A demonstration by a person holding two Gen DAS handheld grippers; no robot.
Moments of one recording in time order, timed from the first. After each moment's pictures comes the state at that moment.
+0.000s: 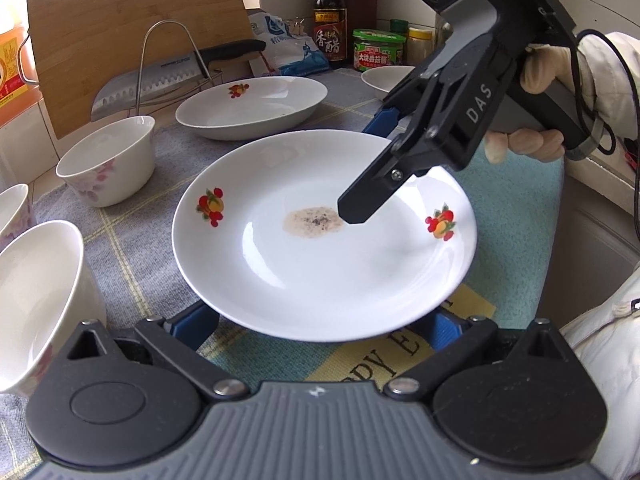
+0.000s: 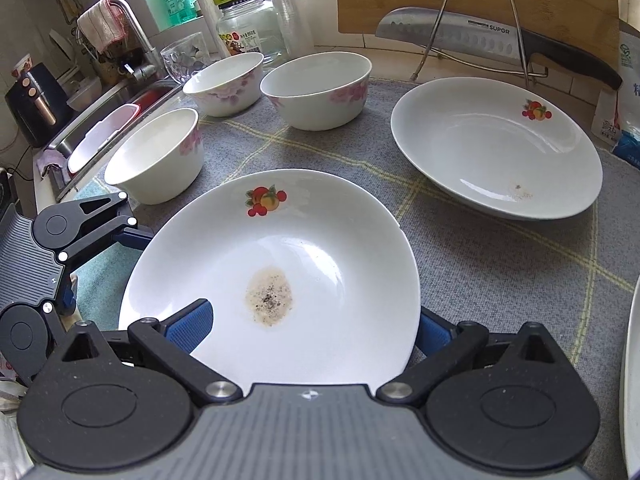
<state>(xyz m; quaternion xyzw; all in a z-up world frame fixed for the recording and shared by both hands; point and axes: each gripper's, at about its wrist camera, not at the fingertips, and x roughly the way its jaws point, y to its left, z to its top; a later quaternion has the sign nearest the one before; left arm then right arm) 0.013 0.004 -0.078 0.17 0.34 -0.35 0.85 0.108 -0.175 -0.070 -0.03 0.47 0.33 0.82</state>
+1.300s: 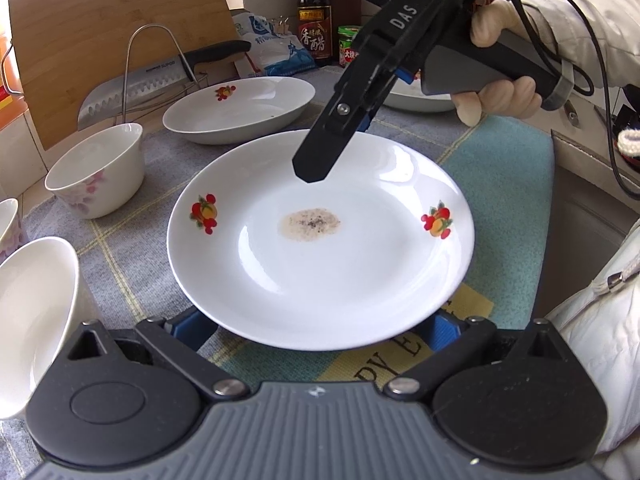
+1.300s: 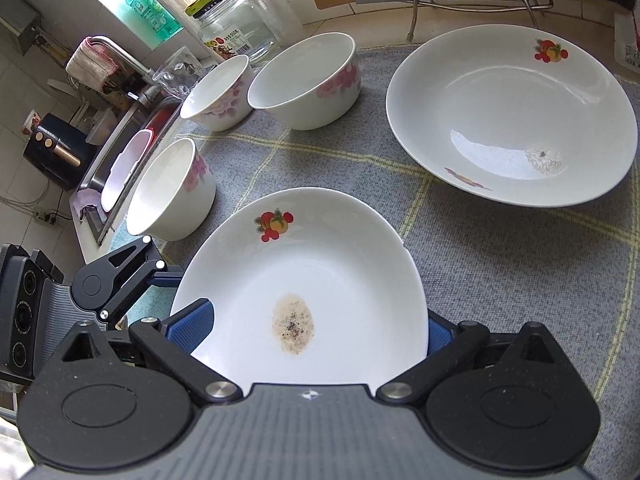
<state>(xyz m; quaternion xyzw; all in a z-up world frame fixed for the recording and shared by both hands) 0.020 -0.001 -0.075 0.18 0.35 -0.37 0.84 0.152 -0.183 -0.069 0.08 0.54 0.35 0.76</state>
